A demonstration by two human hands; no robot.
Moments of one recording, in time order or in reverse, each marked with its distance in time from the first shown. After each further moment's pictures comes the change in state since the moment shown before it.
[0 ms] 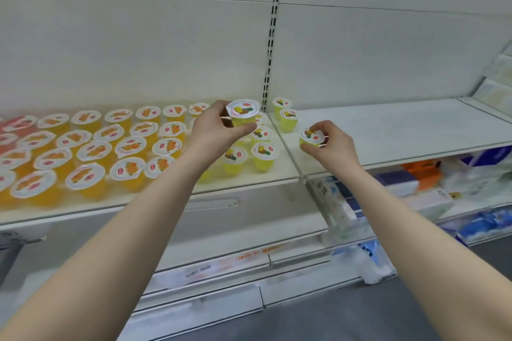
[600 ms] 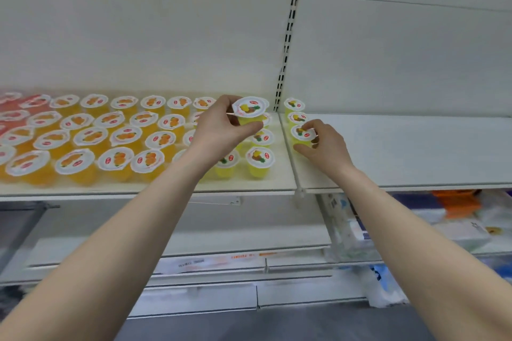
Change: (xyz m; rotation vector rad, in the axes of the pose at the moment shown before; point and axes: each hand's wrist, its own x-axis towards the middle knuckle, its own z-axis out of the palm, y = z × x) left_hand 0.011 0.010 0.033 0.069 0.124 -0.037; right_hand 0.063 0.029 0.025 -0.113 -0.237 -0.150
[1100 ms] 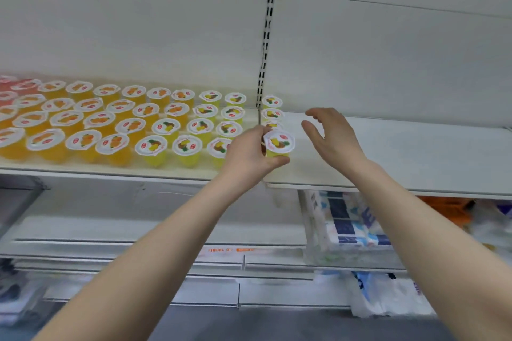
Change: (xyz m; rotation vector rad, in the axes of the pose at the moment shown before) left_hand -0.046 0.029 0.125 0.250 -0.017 0.017; right_hand 0.003 0.049 -0.073 -0.109 0.049 -0.255
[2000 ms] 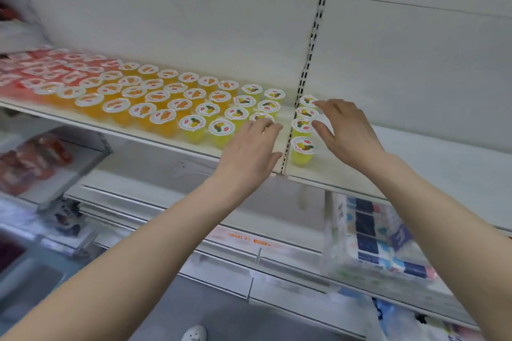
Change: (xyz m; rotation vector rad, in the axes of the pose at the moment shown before) left_hand -0.047 -0.004 -0.023 0.686 0.188 0.186; right_hand 0.013 -0.023 -0.008 -0.224 -0.120 -0.388
